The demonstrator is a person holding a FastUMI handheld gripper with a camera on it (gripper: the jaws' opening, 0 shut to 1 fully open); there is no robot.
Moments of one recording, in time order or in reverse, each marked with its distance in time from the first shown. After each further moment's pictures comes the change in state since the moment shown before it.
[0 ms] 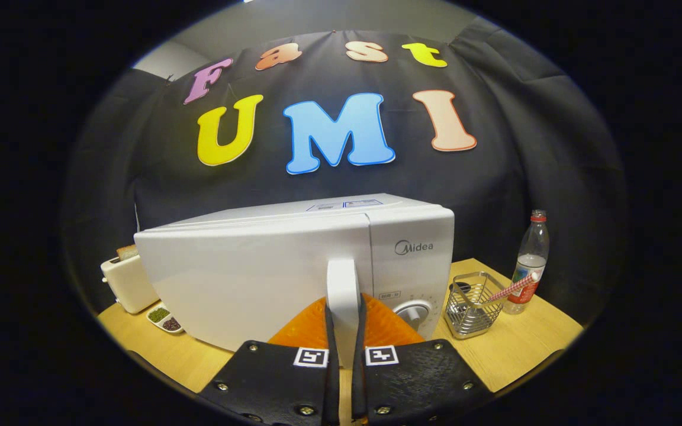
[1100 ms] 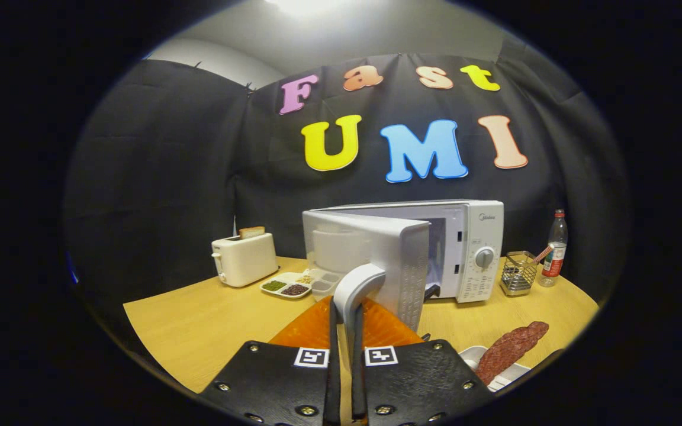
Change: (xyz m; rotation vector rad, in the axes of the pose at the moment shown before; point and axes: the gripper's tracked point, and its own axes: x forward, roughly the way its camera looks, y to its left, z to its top) arm -0.213 0.155 -0.054 -0.123 -0.069 0.350
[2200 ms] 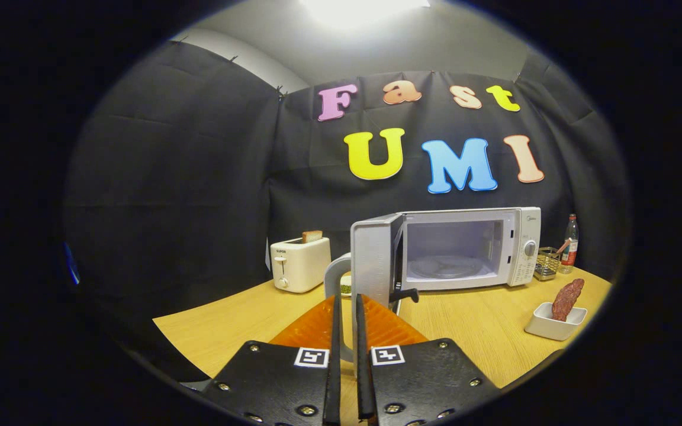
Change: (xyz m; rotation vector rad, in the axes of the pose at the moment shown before) arm -0.024 0.189 -0.007 -0.003 -0.070 0.017
